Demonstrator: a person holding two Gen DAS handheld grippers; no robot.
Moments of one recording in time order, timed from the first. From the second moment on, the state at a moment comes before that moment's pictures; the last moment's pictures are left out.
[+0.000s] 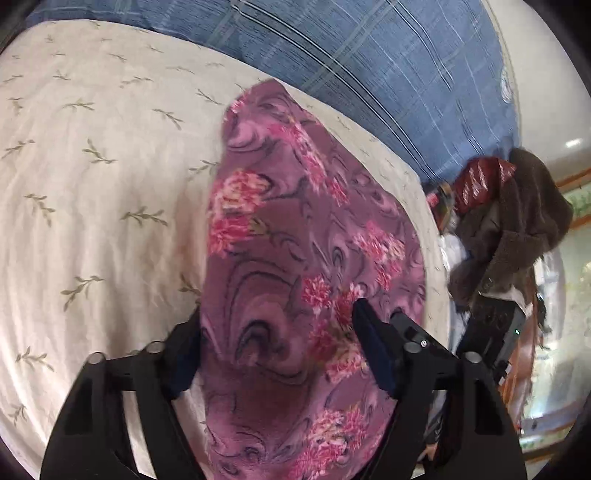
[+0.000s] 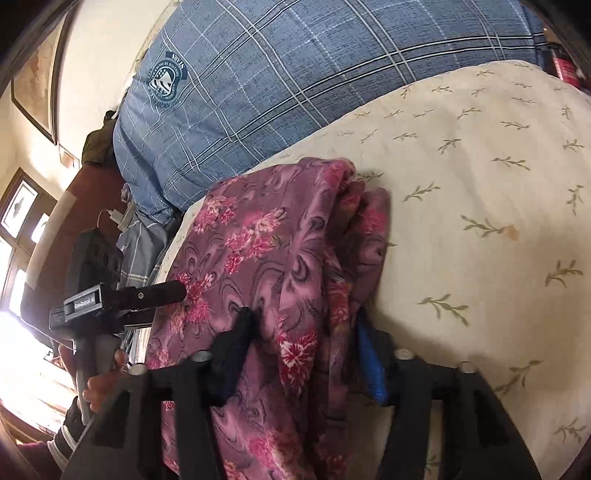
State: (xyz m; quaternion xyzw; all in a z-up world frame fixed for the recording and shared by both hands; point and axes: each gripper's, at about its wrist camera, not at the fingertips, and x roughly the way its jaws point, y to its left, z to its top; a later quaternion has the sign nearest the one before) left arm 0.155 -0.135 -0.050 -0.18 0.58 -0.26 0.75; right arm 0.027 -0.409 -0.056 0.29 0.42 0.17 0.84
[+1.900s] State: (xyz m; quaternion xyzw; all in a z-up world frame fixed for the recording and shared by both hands) left arm 0.094 -0.032 -0.050 -0.11 0.53 -0.17 0.82; right arm 0.006 -0.297 -0.054 0.14 0.44 0.20 0.87
